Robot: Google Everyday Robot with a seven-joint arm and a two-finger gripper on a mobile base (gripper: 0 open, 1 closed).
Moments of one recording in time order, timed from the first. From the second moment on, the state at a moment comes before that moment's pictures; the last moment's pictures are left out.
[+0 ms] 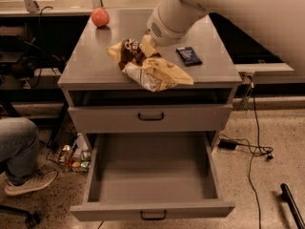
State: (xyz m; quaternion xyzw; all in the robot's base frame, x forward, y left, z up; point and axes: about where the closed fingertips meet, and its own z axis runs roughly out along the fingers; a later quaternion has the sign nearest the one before) arm 0.644 -0.002 0.937 -0.36 0.88 0.08 0.31
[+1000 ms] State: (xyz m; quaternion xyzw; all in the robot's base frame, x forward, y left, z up) arm 0.585 0.009 0.926 -0.45 0.84 0.12 0.29
